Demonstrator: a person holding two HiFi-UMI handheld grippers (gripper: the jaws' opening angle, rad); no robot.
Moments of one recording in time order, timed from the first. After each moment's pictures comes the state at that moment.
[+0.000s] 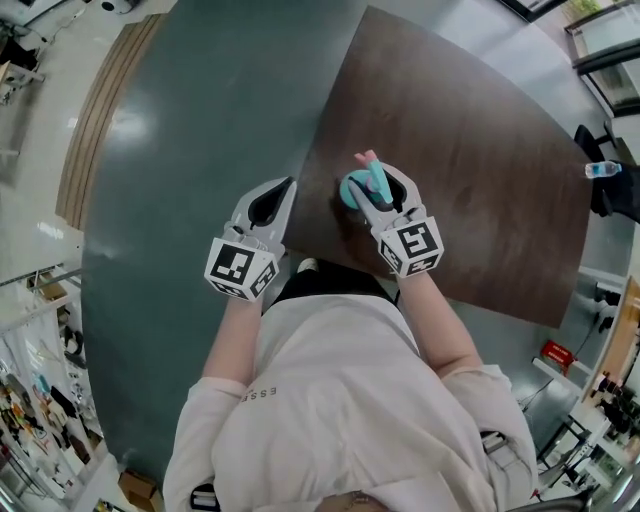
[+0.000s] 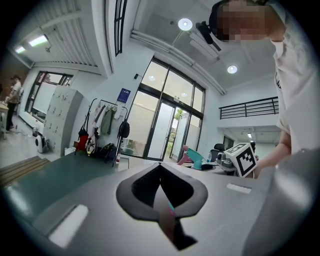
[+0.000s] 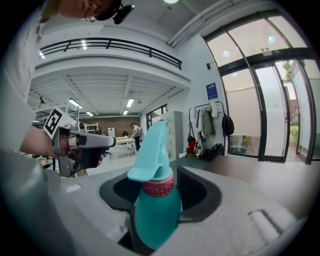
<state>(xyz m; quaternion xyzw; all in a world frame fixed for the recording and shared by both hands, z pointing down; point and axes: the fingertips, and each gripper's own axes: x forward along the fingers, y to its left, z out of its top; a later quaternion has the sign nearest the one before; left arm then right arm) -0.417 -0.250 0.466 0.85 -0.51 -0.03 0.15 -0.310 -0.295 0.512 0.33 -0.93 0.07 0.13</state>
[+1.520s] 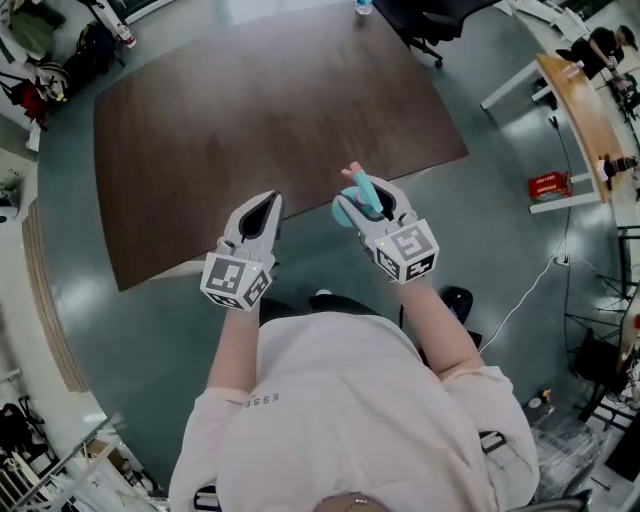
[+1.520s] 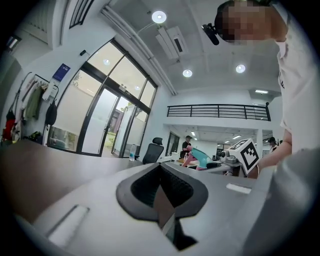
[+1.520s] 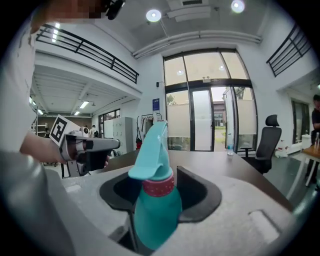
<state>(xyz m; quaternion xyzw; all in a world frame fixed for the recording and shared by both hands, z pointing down) 0.075 -0.080 0.432 0.97 -0.23 -0.02 0.12 0.193 -0.043 0.466 0.59 -0.79 0.09 0.10</state>
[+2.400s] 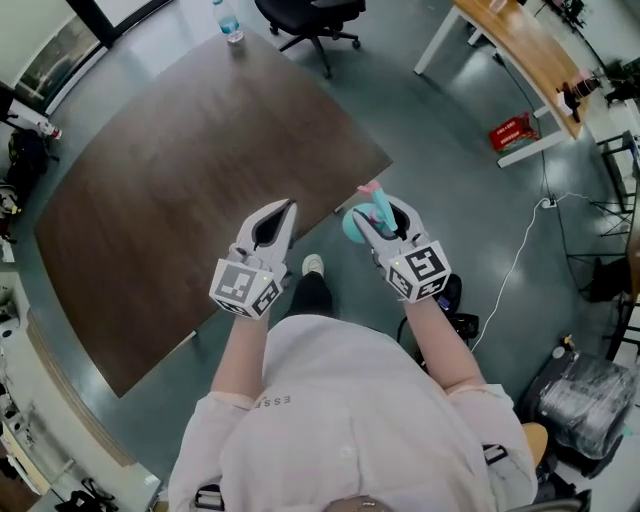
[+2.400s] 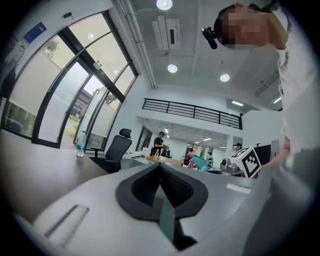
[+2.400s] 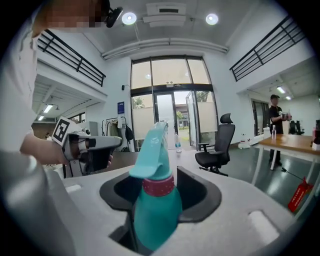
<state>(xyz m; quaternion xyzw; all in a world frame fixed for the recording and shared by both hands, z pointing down) 0.362 -0.072 0.427 0.99 -0.05 -0.01 0.14 0.455 0.013 0.474 0.73 -0.67 0.13 0.06</state>
